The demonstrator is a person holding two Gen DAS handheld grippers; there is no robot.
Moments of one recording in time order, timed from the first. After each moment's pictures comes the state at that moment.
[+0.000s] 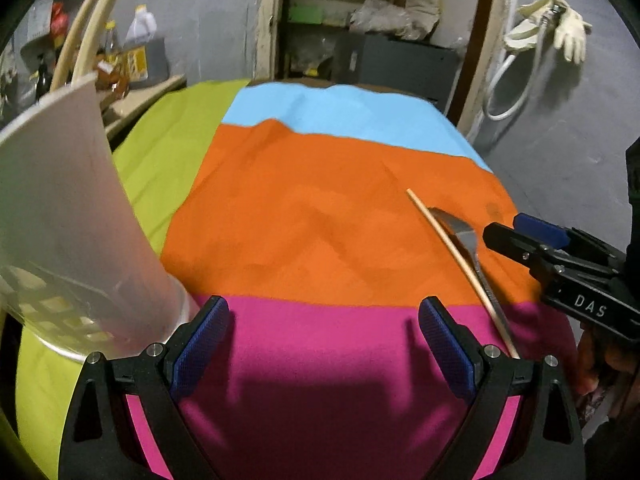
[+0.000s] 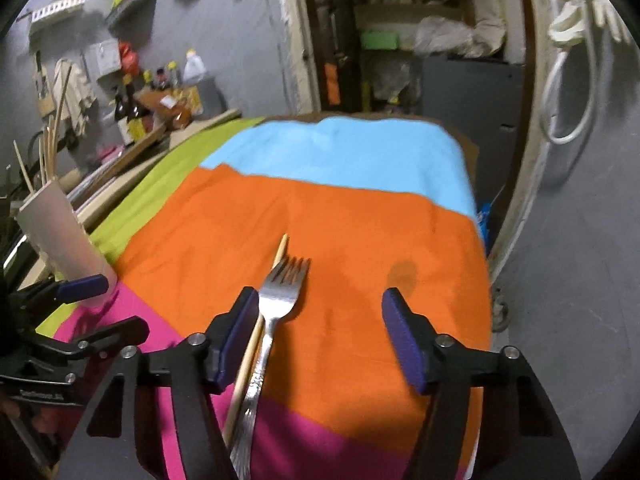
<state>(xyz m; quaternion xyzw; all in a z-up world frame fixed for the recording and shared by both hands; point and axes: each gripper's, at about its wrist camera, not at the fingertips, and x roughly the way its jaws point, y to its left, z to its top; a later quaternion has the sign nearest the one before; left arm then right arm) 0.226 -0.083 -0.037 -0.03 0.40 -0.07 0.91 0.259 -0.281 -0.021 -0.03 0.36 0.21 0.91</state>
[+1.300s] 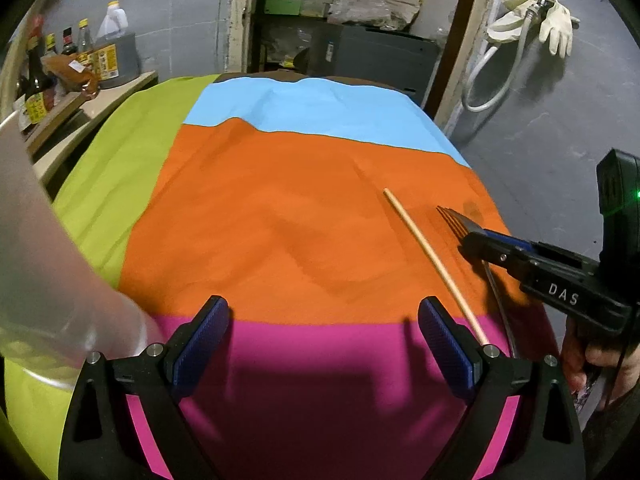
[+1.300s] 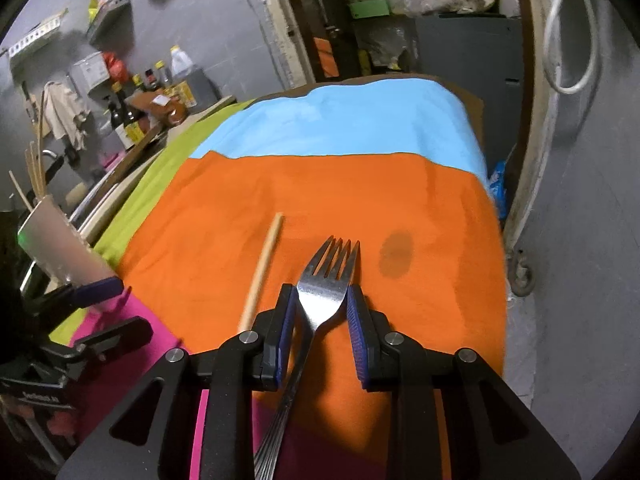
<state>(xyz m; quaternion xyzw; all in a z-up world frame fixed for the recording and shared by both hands) 0.245 -0.101 -0.032 -0.03 0.41 -0.11 0.90 0.274 -0.310 -0.032 0.03 0.40 0.21 0.89</state>
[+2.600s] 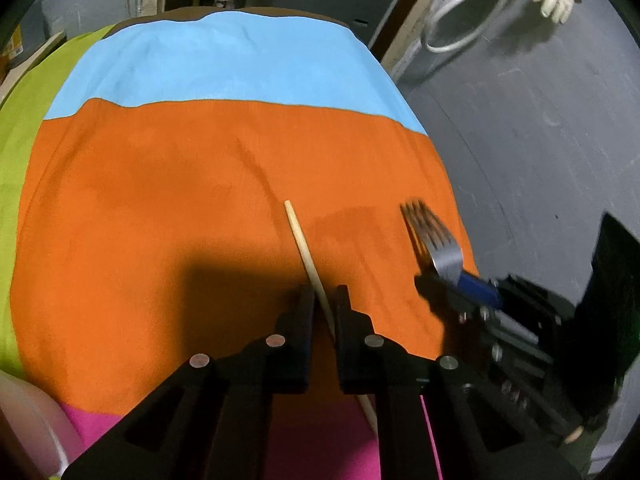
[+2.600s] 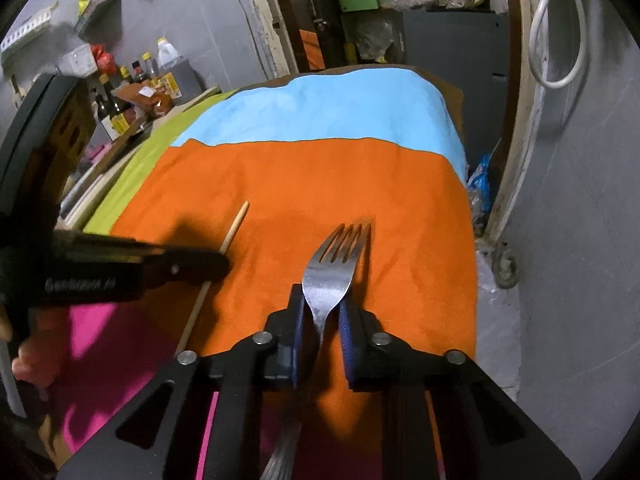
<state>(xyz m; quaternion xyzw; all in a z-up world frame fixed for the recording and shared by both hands) 0.328 -0.149 -0.034 -0.04 0.54 -0.22 0.81 0.271 -0.322 -0.040 0.04 0.42 0.20 0.88</state>
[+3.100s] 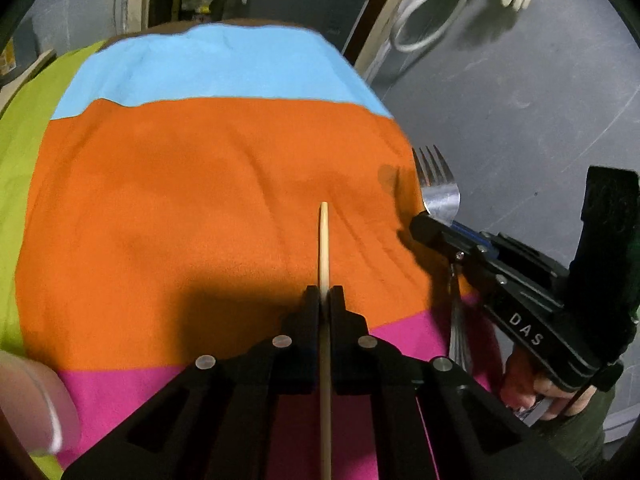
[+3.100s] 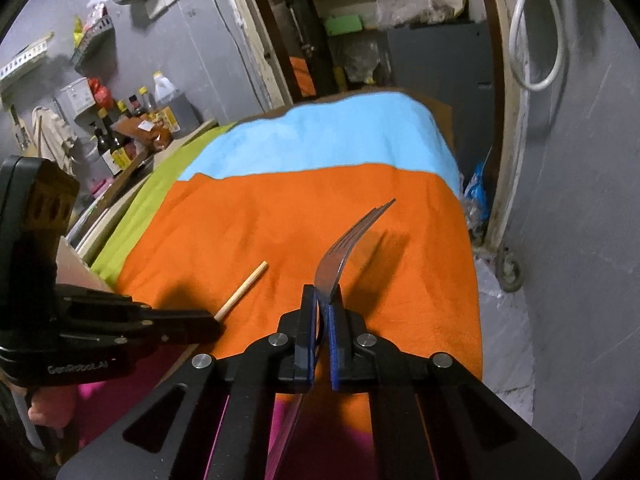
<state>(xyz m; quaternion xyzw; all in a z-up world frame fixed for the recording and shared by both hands) 0.281 -0.136 -0.026 -0.03 0.50 -0.26 0.82 0.248 -0.313 -0.022 0.05 0.37 0.17 0.91</state>
